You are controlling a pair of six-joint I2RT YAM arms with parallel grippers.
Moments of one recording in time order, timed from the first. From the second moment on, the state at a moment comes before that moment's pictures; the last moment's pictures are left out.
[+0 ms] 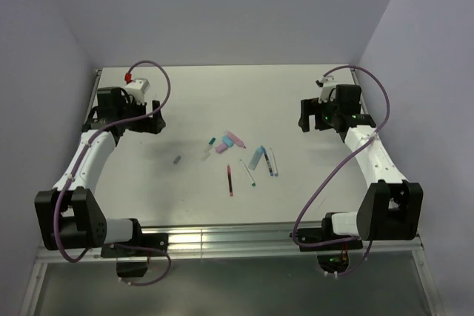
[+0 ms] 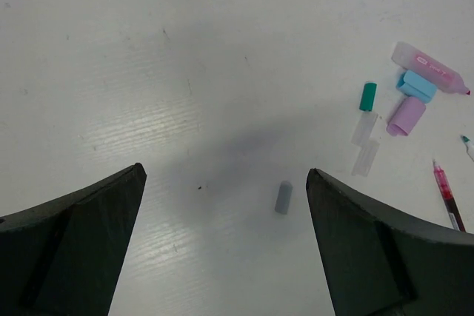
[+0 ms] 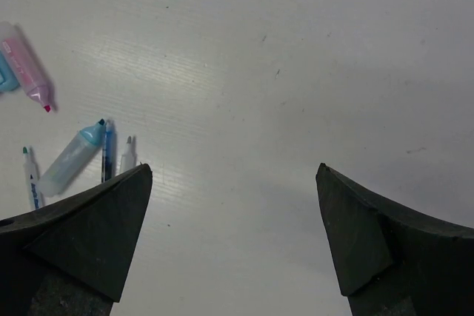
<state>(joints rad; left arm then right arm) 0.03 1.32 1.01 -0.40 0.38 0.11 -0.04 1.31 0.99 -0.43 -0.28 -0.13</state>
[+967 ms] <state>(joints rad) -0.85 1.78 1.43 -0.44 0.05 -0.15 -0.33 1.23 1.00 -0.44 -0.50 0.05</state>
